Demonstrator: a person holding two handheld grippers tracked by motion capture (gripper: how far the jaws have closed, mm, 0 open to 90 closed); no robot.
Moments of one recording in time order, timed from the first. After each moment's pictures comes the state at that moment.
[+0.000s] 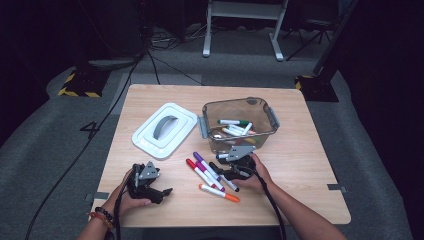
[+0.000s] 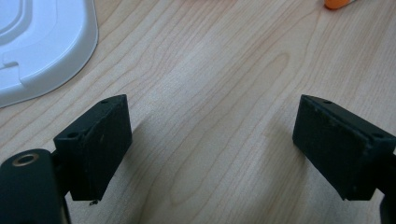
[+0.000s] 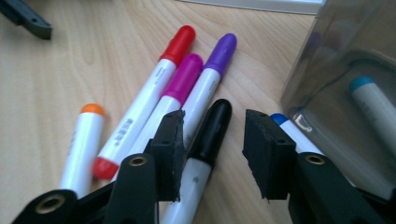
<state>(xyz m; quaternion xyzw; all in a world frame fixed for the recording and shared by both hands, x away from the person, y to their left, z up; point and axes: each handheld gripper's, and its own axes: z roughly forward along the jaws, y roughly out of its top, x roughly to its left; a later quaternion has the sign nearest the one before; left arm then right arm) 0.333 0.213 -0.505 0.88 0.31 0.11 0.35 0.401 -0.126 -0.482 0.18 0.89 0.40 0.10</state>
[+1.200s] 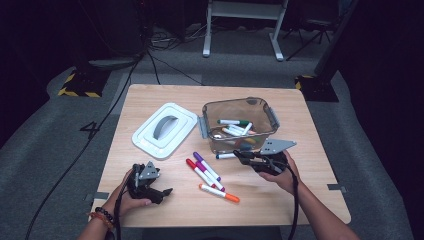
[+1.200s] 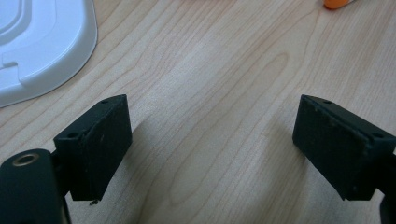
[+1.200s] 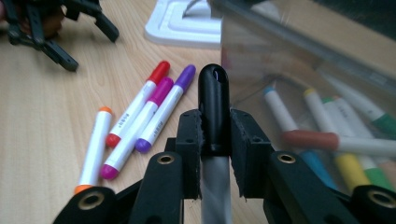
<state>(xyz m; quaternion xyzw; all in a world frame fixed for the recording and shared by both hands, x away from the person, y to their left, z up) 0.333 0.213 -0.505 0.88 0.31 0.11 0.35 0.389 -0.209 -0.427 0.19 0.85 0.47 0.13</state>
